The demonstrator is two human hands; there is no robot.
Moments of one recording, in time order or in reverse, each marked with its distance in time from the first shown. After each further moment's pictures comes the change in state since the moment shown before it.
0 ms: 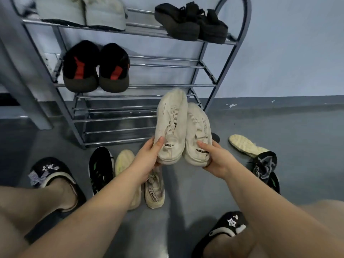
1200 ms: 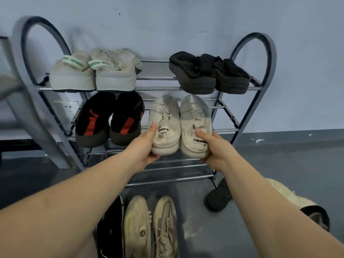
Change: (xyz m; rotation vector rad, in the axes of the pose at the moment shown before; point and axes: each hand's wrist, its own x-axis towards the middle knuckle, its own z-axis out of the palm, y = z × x) left_hand 0.086 0.165 -0.007 -0.076 0.186 -0.061; right_hand 0.092 -0.127 0.097 0.082 -0.109 -0.144
